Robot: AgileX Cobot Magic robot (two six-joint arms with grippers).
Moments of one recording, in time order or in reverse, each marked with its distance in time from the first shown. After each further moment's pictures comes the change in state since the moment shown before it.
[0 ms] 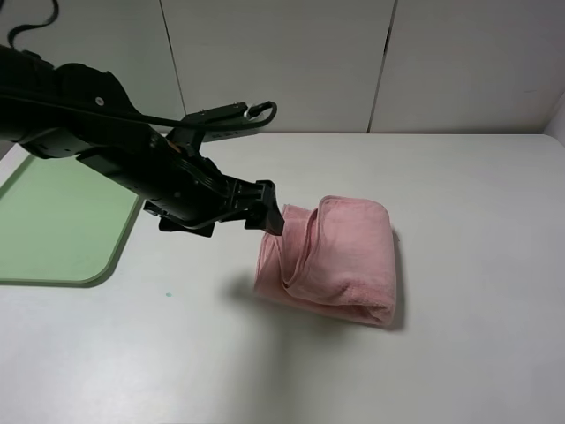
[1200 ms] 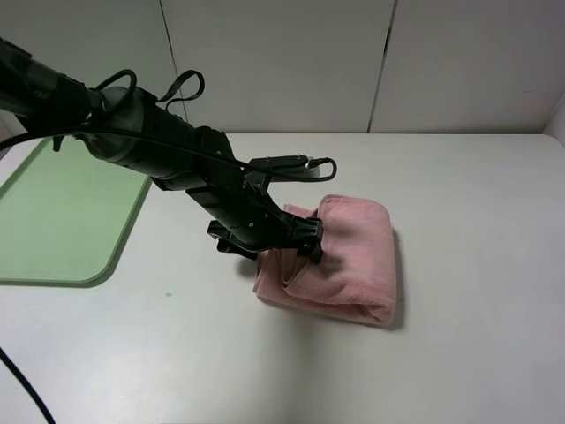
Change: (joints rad) left arm -0.066 0.381 -0.234 -0.026 -0.053 0.011; right arm 0.000 0.000 0.000 0.000 0.000 0.001
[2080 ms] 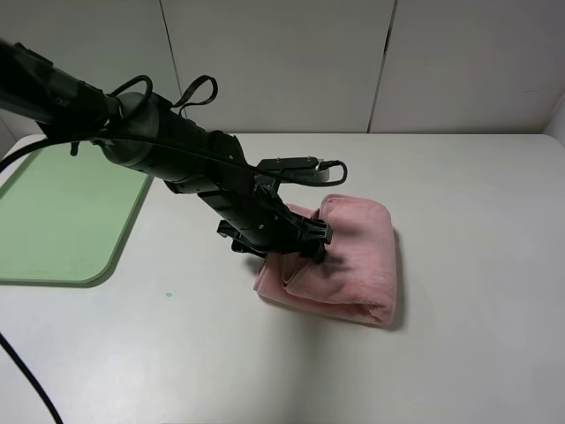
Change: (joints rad) left arm -0.023 0.031 -0.026 0.001 -0.019 0.004; right arm 0.000 0.000 0.000 0.000 0.000 0.003
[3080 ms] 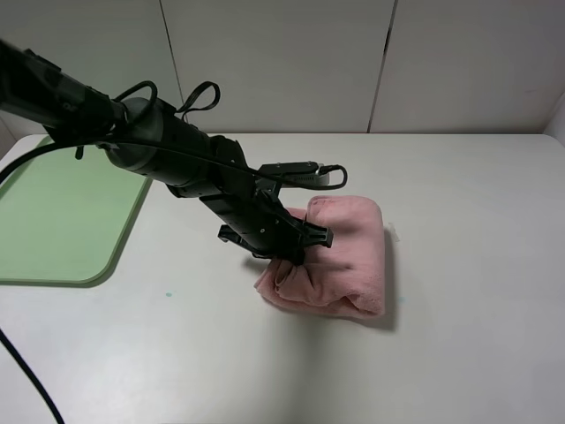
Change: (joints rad) left arm -0.002 0.010 0.000 -0.009 0.005 -0.001; right arm 0.000 0.000 0.000 0.000 0.000 0.000
